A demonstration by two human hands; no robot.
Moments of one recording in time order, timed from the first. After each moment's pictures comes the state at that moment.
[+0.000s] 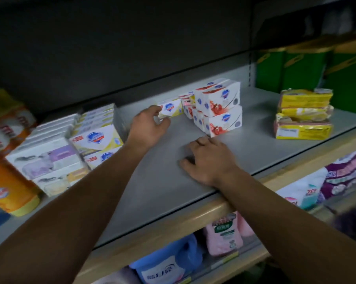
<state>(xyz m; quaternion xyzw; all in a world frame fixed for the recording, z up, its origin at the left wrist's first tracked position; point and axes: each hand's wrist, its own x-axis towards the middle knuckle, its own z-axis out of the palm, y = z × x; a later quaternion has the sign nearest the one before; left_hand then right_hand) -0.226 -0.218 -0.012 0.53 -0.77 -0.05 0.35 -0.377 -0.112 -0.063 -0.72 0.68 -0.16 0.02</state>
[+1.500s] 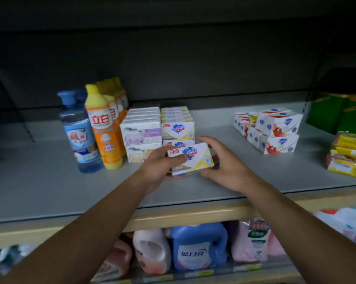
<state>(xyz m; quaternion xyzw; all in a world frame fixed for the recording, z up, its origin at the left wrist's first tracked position) -0.081 -0.077 -0.028 0.44 -0.53 -0.55 0.47 -0.287 -0.083 -0.035 -0.79 0.43 -0.38 0.22</state>
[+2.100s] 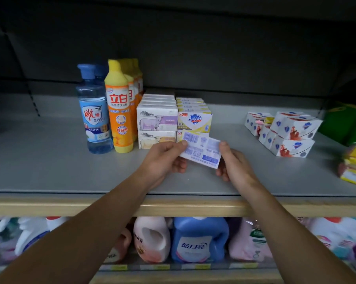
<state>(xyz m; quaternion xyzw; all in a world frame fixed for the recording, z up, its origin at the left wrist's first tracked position) -0.054 -0.075 -0.054 0.39 -0.52 -0.52 0.55 -0.254 -0.076 -0.051 -0.62 0.53 -0.46 0.35</state>
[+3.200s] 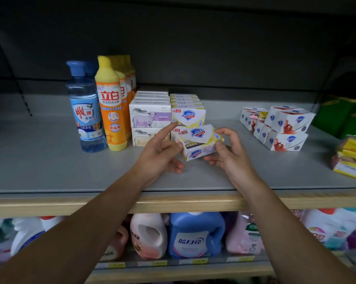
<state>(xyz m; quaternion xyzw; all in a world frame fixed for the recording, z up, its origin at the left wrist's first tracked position) -0.055 -0.064 -0.049 0.35 -0.56 -0.52 0.54 -0.257 -0.077 -0.053 -0.59 0.38 -0.56 0.43</state>
